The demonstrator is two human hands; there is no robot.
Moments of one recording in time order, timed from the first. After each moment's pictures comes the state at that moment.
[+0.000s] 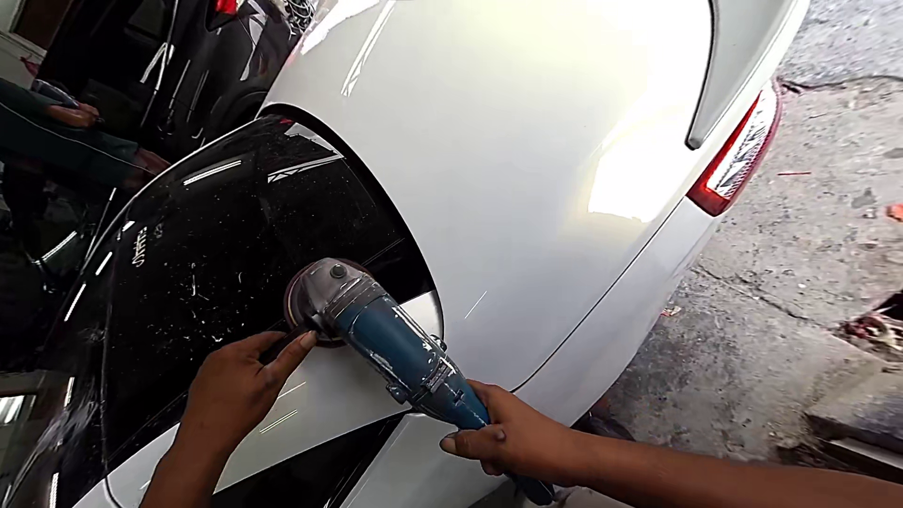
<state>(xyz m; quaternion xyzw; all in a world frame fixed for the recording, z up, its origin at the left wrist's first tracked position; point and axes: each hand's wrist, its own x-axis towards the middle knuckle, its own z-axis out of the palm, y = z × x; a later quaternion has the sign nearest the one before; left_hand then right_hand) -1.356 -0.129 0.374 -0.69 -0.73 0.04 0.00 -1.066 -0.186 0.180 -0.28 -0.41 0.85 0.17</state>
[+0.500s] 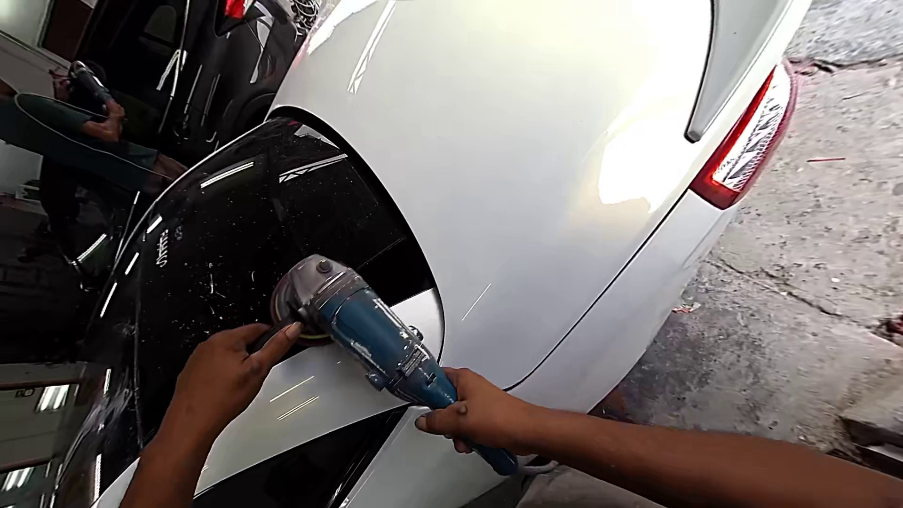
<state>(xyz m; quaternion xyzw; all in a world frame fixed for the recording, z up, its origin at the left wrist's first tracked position) -1.362 -0.120 0.400 -0.66 -0.75 0.10 0.00 -1.090 -0.168 0.186 -0.26 -0.39 0.87 0.15</state>
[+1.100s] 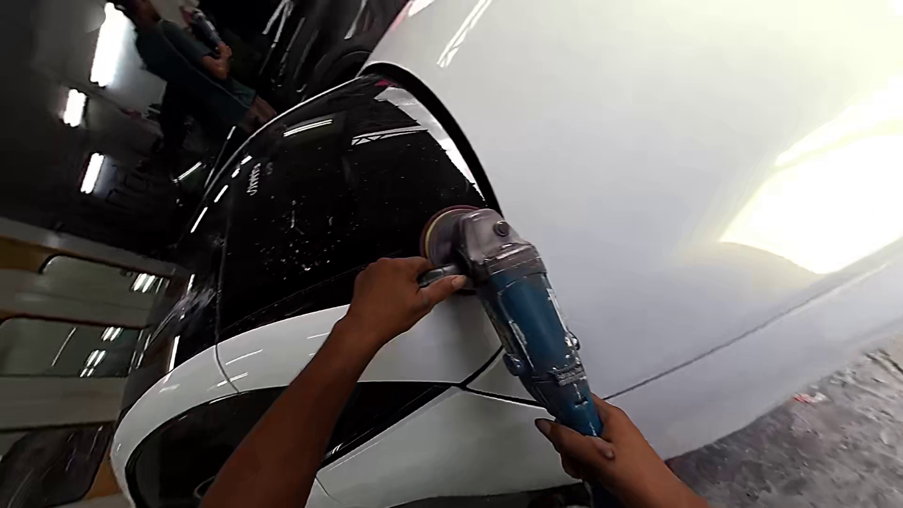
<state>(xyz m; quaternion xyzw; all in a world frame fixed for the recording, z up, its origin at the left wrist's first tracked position) -1.296 -0.095 0.343 -0.71 -0.70 0.08 -0.04 -1.053 -0.213 0.140 -0.42 -0.38 0.78 0.27</state>
